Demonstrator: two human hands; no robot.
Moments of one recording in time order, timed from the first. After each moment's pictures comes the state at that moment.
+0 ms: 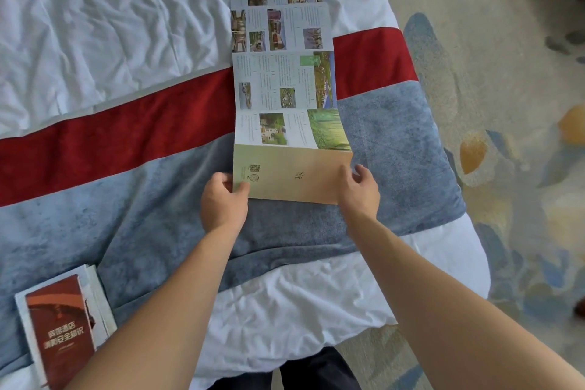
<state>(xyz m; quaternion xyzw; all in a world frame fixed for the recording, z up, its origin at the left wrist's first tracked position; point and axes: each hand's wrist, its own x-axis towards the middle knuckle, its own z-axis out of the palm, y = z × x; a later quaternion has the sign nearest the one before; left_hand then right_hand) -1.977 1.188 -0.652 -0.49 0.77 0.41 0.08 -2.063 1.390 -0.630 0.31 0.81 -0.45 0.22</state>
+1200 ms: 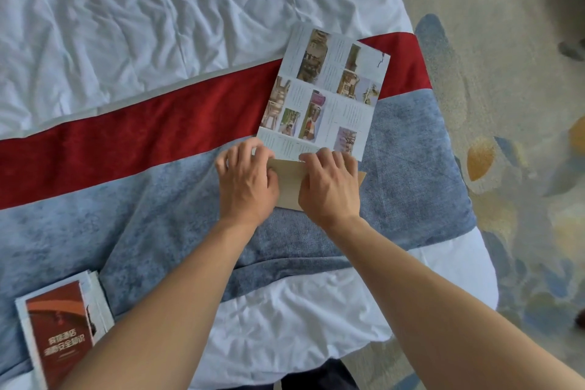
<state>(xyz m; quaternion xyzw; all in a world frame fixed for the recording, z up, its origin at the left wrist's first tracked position) -2.020 1.187 -0.635 -0.16 0.97 0.18 -0.06 -2.075 1.337 -0.625 -0.25 0.96 -0.13 0.05</state>
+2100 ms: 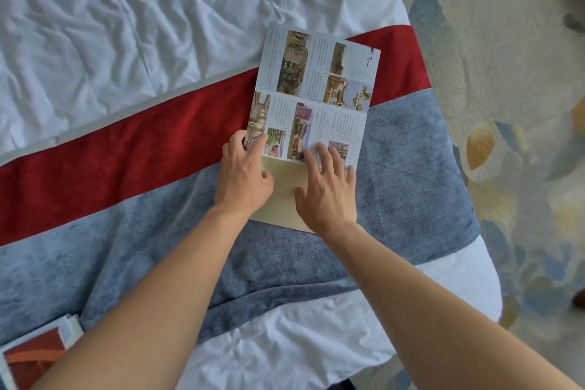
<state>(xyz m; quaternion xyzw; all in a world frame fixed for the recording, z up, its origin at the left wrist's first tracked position) -2.092 1.173 -0.673 -0.16 0.95 0.26 0.10 -2.115 1.338 -0.669 -0.15 0.96 -0.06 0.22</state>
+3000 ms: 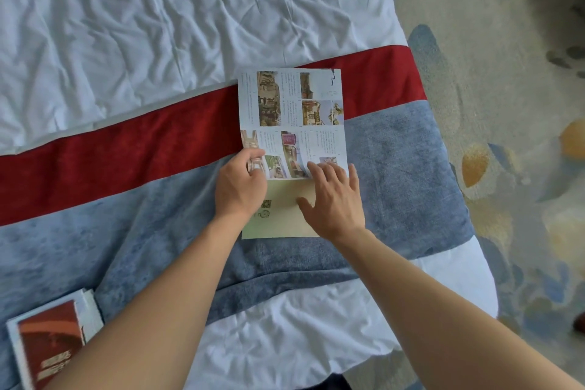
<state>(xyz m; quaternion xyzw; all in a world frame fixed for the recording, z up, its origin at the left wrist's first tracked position) -2.046 1.166 -0.637 -0.34 0.81 0.47 0.04 -2.081 1.350 -0.640 -0.23 0.96 -0.07 0.16</state>
